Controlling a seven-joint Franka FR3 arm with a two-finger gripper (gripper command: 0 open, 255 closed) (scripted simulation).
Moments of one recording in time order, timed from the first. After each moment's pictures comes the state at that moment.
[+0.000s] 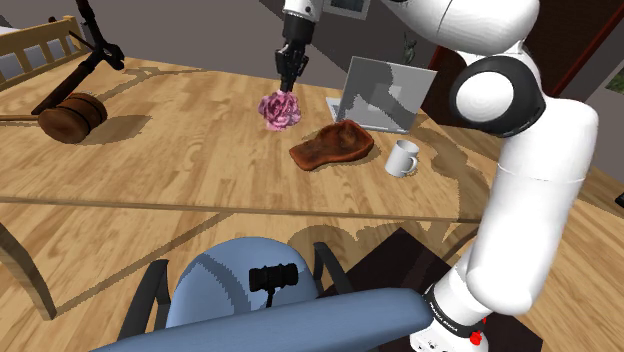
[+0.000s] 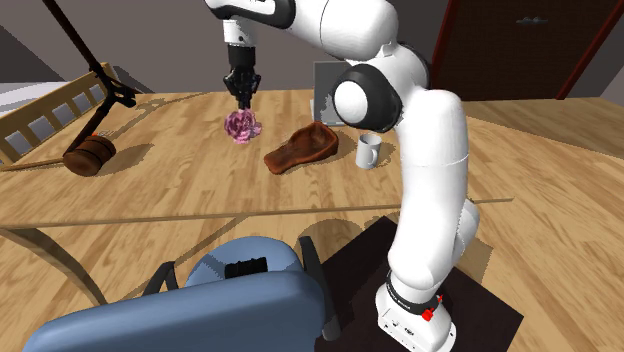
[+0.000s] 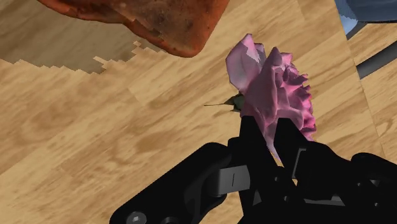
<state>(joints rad) 0.05 0.36 0.04 -1.13 0.18 1.42 -0.22</state>
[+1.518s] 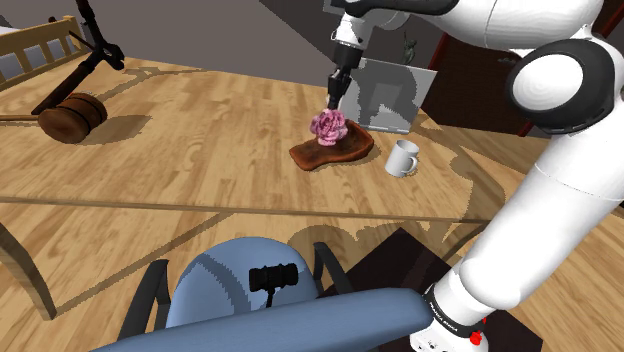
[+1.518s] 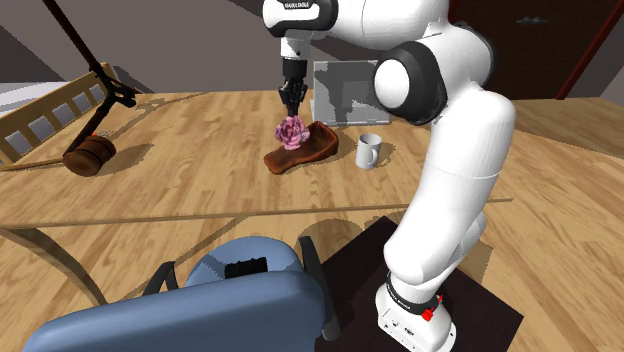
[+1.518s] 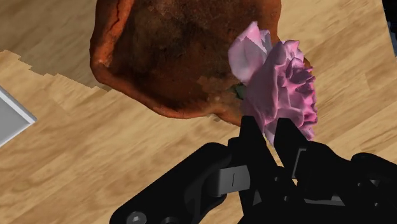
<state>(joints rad) -0.10 0.11 -0.05 -1.58 0.17 1.58 -0.49</state>
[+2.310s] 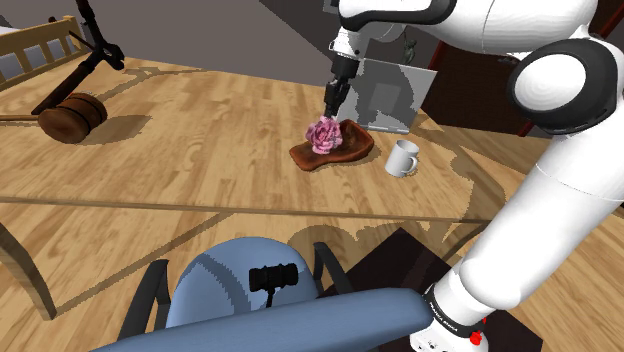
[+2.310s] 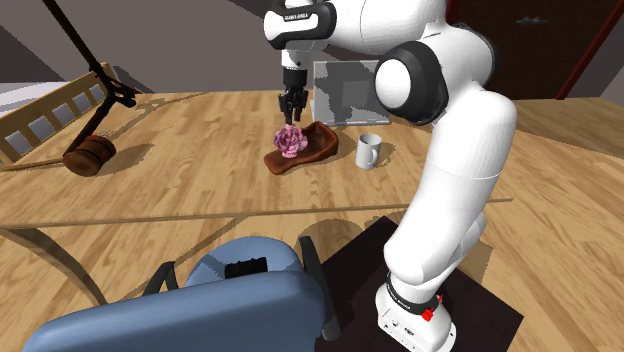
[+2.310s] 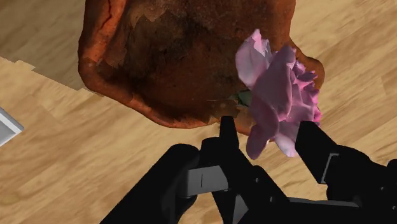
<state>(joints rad) -0.10 0.10 -0.05 -1.66 0.17 1.65 -0.50</state>
